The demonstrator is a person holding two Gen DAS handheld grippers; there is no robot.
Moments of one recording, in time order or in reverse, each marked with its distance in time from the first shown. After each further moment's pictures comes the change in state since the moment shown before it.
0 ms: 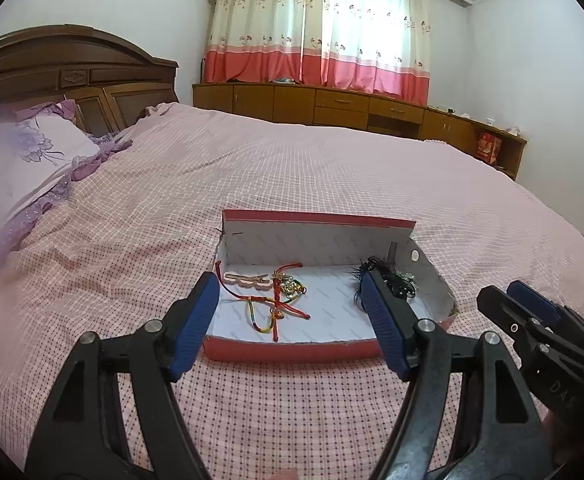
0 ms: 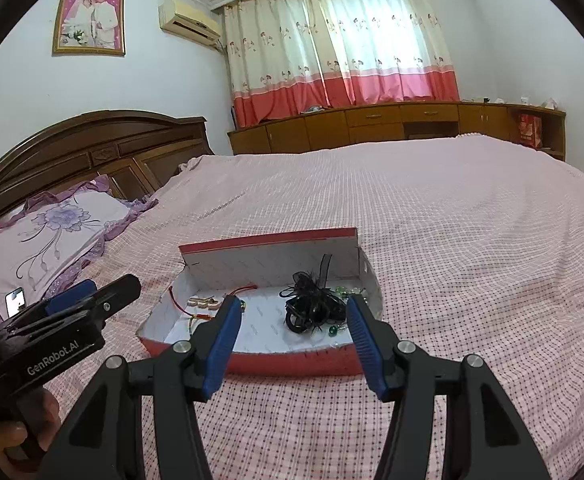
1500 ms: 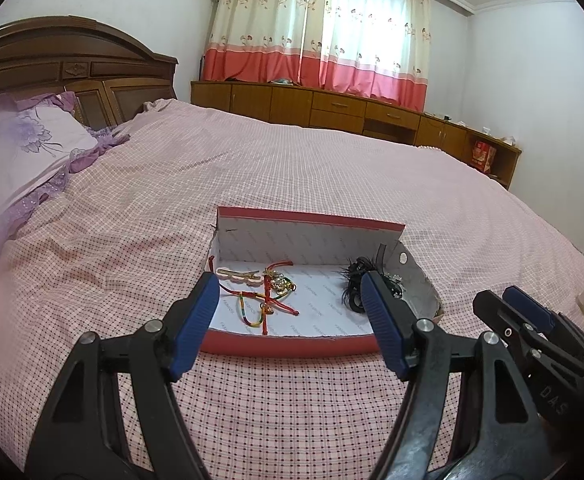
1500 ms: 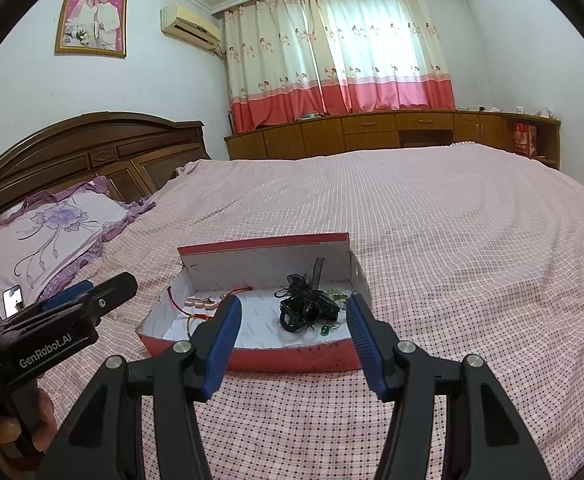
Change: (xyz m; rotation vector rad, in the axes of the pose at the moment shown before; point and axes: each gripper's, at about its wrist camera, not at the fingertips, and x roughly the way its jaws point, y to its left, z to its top) left arm -0.008 0.001 -0.003 -0.036 -0.006 -0.027; right arm -0.018 -0.001 0.000 -0.015 -0.025 -0.022
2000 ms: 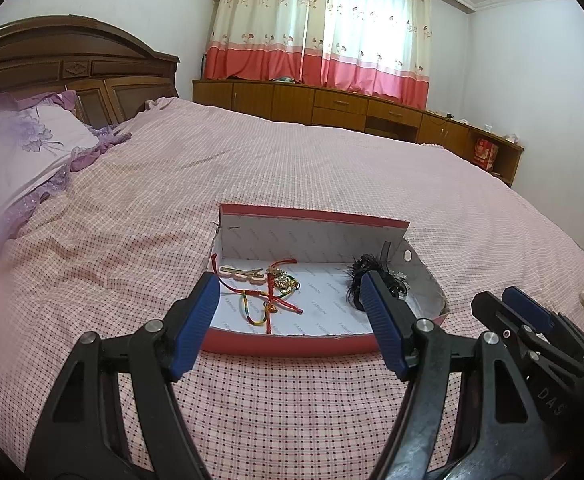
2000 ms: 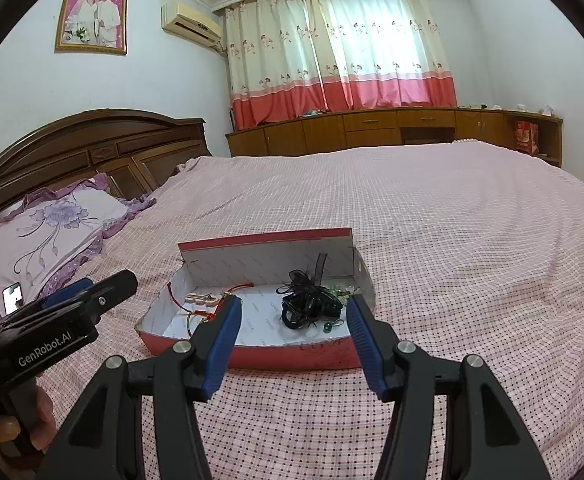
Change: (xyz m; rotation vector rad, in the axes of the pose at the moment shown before) left arm 0.004 0.002 -0.002 0.001 0.008 0.008; right arm 0.009 0.000 -0.004 -0.002 0.013 0.006
